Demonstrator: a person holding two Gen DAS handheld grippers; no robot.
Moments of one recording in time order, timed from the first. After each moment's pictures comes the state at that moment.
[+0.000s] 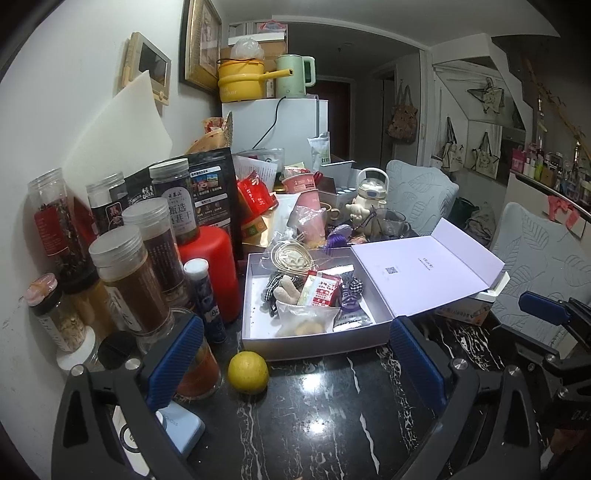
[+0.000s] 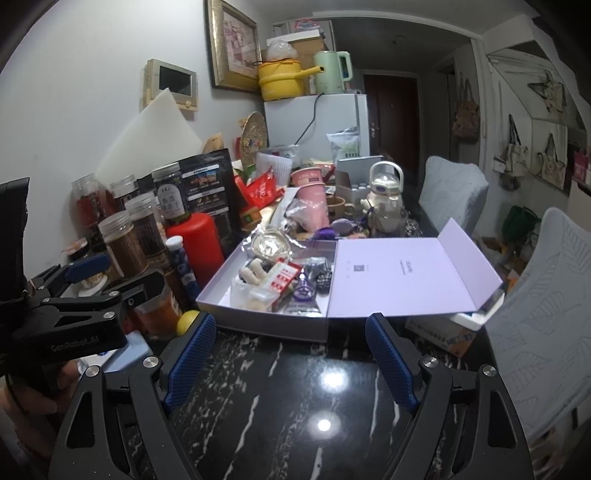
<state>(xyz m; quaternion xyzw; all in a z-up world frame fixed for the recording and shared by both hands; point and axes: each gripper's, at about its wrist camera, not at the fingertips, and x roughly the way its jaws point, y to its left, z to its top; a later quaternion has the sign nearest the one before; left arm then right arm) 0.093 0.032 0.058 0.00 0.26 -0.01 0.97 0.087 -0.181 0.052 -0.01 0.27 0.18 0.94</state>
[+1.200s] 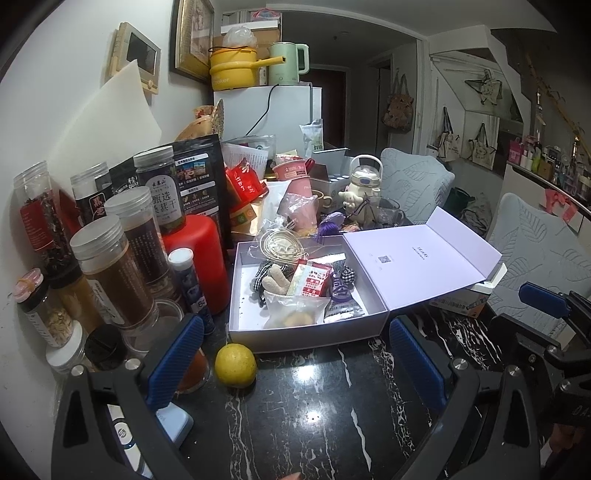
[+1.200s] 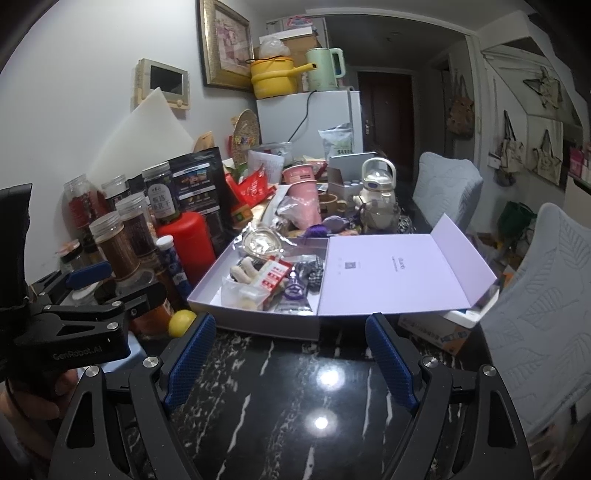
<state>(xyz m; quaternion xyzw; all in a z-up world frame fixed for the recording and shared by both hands) 0.100 0.018 0.052 0.00 0.29 -0.02 0.96 0.095 -0.187 0.051 -0.01 0.28 0.17 0.94</state>
